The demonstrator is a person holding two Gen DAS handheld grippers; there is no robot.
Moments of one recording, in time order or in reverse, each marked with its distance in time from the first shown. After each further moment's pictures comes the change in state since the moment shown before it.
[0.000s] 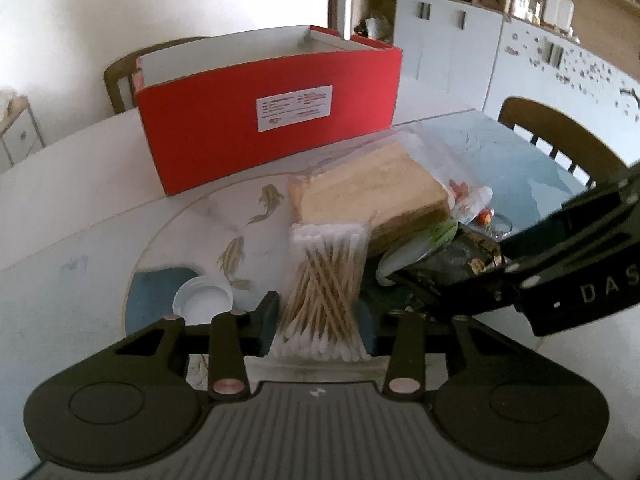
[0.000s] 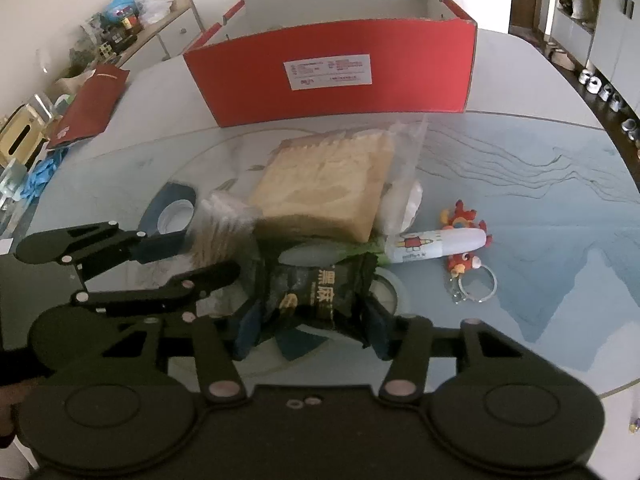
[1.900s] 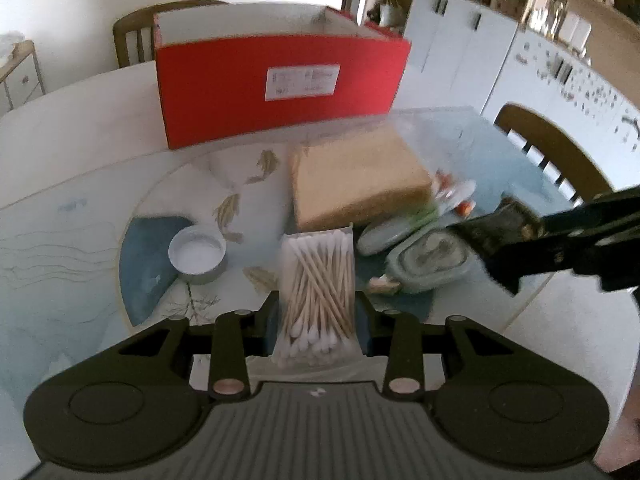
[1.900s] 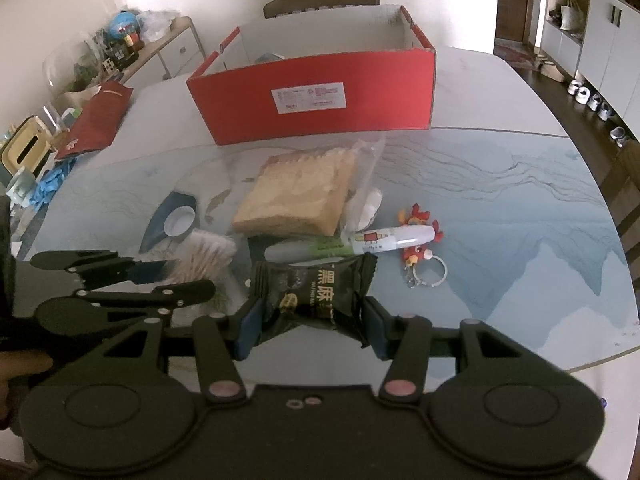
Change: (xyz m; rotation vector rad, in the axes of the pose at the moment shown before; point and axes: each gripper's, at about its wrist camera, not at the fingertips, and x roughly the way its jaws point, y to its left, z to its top) left arm -0.018 0.004 -0.008 -0.125 0.074 -0.058; right arm -0.045 -0.014 -0.013 0.002 -0.054 -0.015
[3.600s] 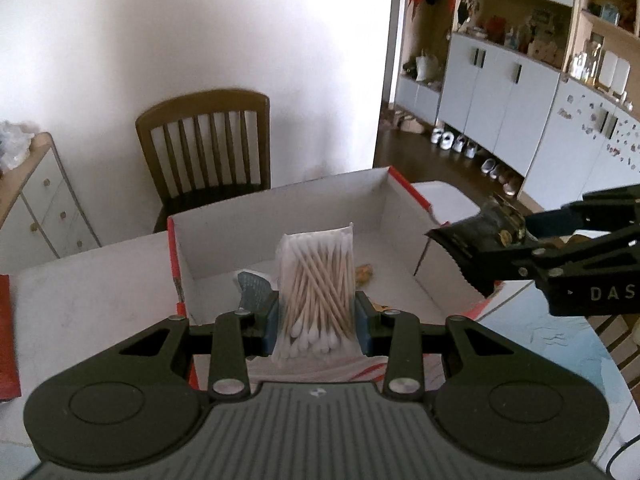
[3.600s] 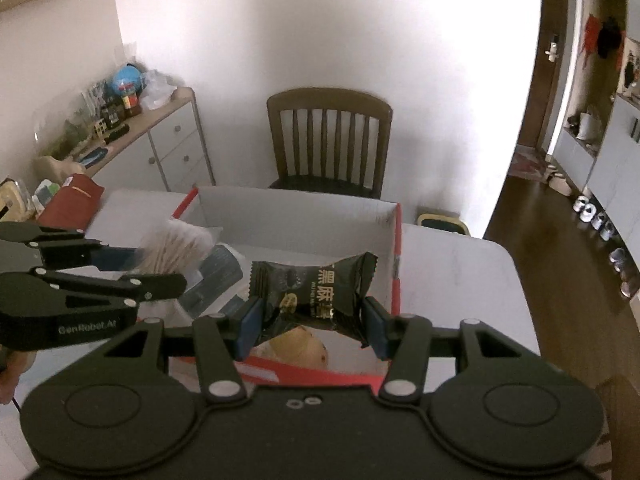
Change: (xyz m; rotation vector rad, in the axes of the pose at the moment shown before) left arm 0.031 0.024 0.237 0.037 -0.131 0.148; right arm 0.036 -0.033 0.220 -0.187 -0.207 -0.034
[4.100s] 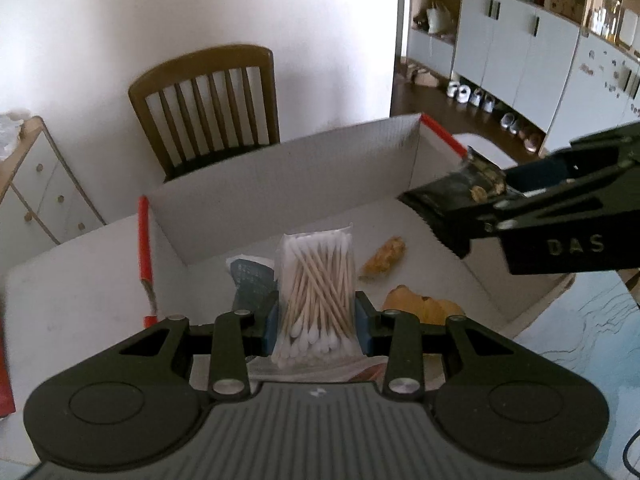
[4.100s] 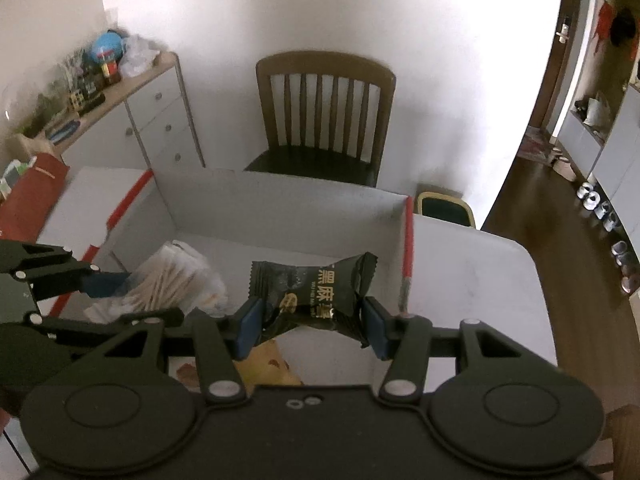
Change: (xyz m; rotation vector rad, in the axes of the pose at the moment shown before) left arm 0.076 -0.002 0.003 0.042 0.138 0.052; right arm 0.080 -0.011 0.022 -0.021 0.107 -0.025
